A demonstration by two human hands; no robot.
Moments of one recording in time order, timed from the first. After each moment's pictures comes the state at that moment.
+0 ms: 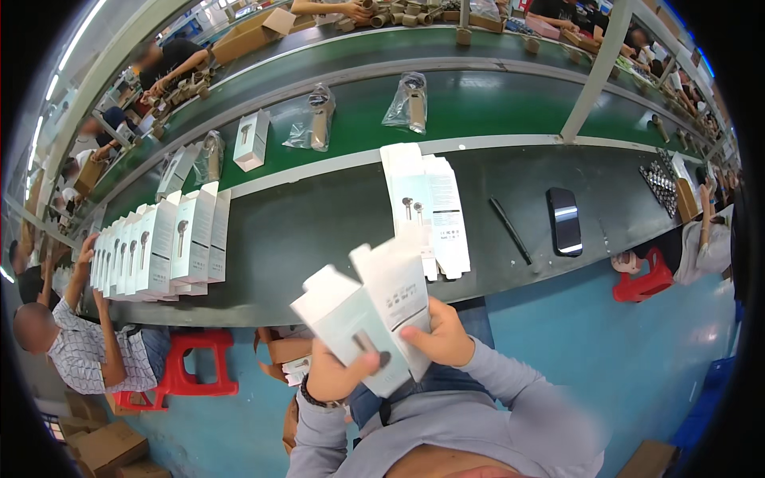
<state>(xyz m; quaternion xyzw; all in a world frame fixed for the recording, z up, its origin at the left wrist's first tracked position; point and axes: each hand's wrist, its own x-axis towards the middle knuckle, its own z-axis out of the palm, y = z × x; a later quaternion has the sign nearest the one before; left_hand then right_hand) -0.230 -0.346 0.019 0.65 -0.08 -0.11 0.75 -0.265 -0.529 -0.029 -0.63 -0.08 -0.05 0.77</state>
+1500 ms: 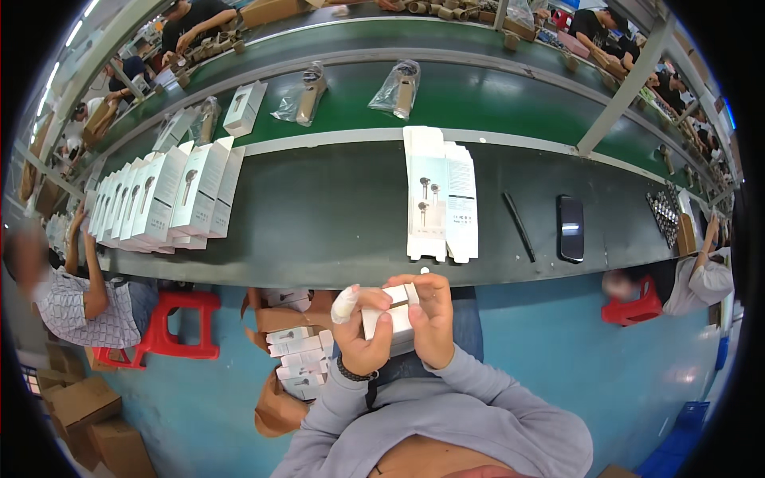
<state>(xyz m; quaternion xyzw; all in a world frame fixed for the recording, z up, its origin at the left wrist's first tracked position) -0.279 -0.466 -0.012 0.62 -0.28 0.14 0.72 -0.299 -0.572 -0.016 -0.47 -0.09 -0.17 0.86</state>
